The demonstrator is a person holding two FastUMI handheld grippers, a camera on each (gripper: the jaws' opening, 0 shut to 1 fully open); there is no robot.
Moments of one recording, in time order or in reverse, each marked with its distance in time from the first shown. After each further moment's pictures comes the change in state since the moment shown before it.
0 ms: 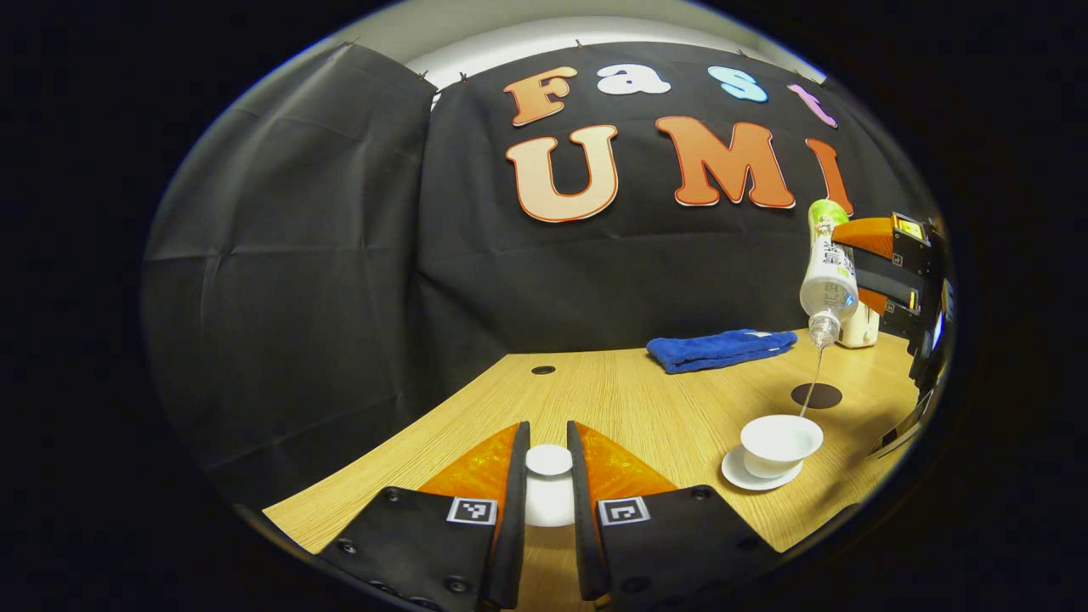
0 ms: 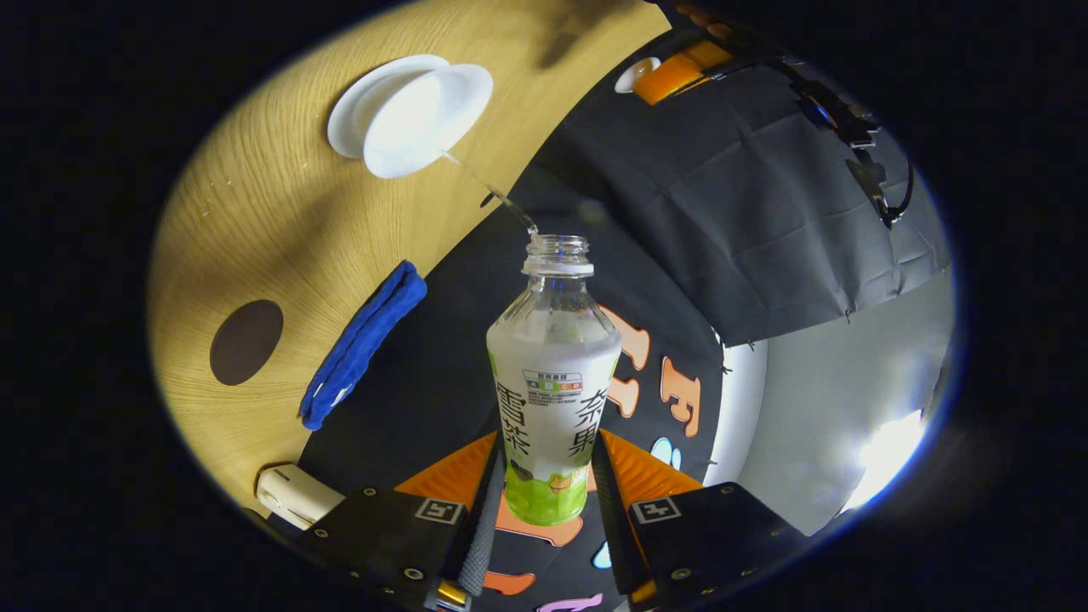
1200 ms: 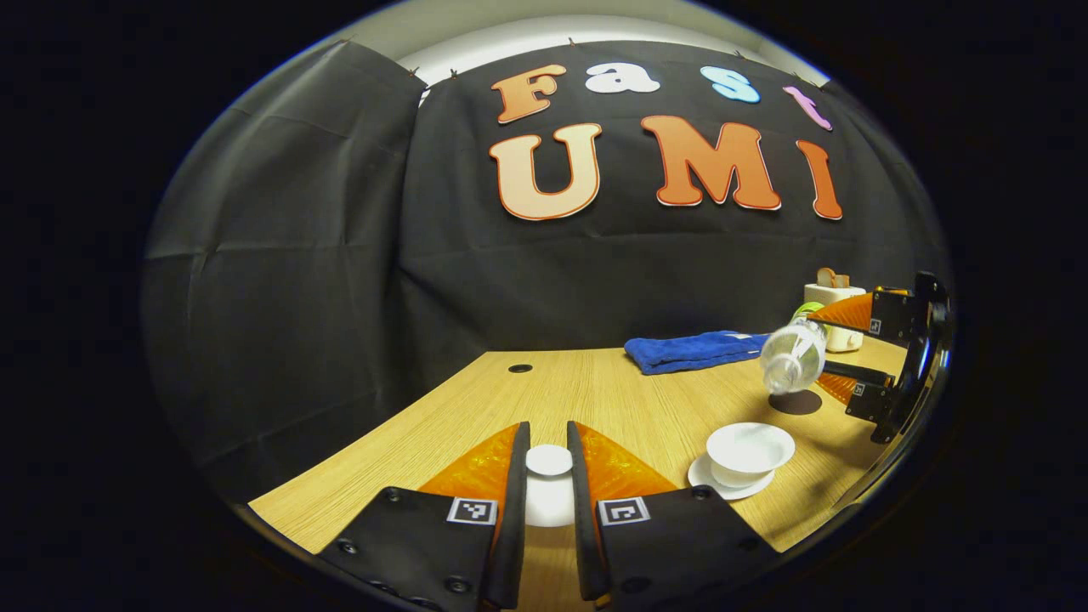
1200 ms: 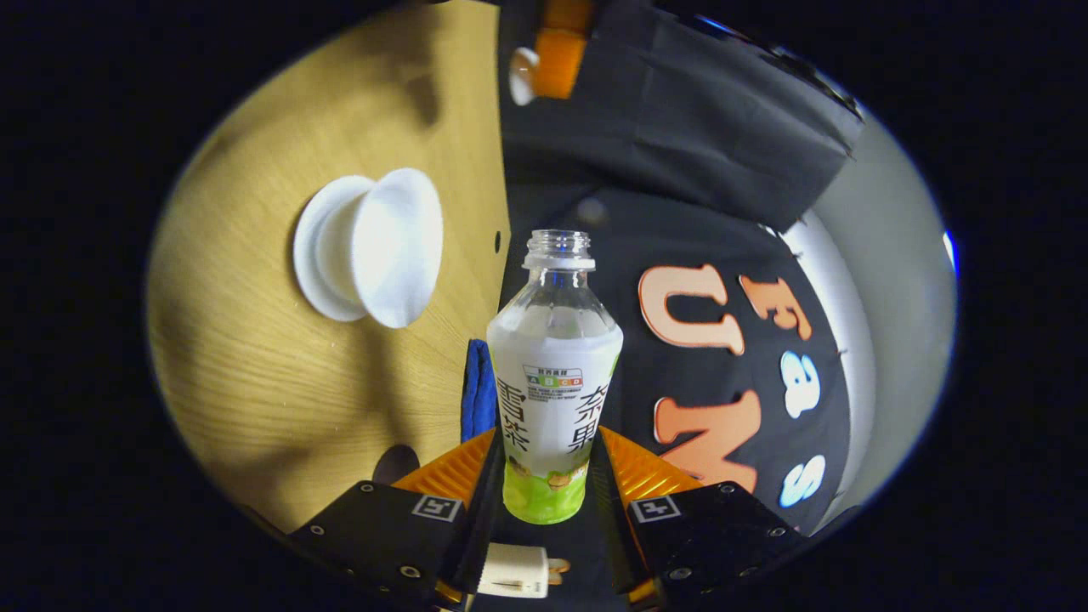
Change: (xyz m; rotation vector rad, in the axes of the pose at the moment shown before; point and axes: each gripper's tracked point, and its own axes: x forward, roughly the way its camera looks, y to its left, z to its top) left arm -0.001 -0.033 0.009 -0.017 0.007 -0.053; right arm -0.015 0.069 0.037 0.698 0.074 0.226
